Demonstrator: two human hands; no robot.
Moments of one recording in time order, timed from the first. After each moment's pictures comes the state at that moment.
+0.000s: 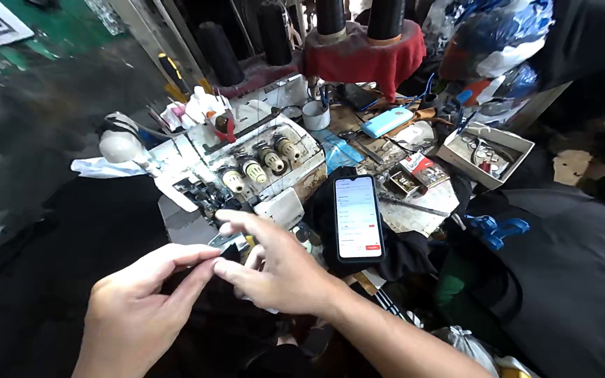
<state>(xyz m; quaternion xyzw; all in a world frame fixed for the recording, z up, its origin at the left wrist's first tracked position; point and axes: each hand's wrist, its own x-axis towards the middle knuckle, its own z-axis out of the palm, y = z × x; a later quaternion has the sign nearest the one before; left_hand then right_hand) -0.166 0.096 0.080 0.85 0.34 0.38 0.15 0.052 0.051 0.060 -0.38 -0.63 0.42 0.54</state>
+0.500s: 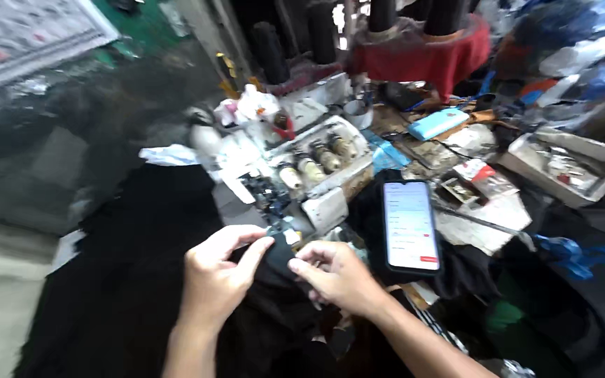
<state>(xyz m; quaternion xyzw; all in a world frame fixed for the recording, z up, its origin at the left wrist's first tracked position) -0.165 0.113 0.059 0.82 0.38 0.41 0.11 0.048 0.055 0.008 -0.44 -0.54 0.54 0.48</state>
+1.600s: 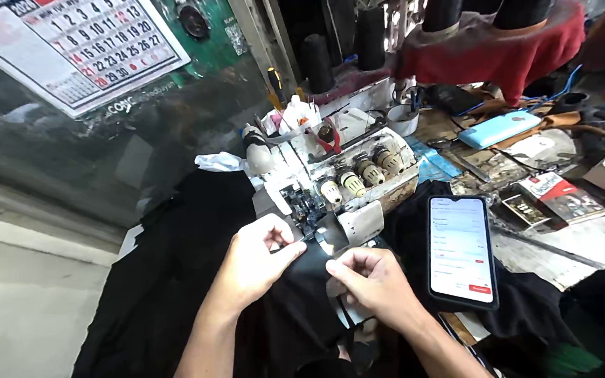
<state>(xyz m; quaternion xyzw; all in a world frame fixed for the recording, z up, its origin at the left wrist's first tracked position) -0.158 0.131 0.093 0.79 0.49 0.30 0.21 0.054 0.068 0.006 -0.43 -0.51 0.52 0.53</state>
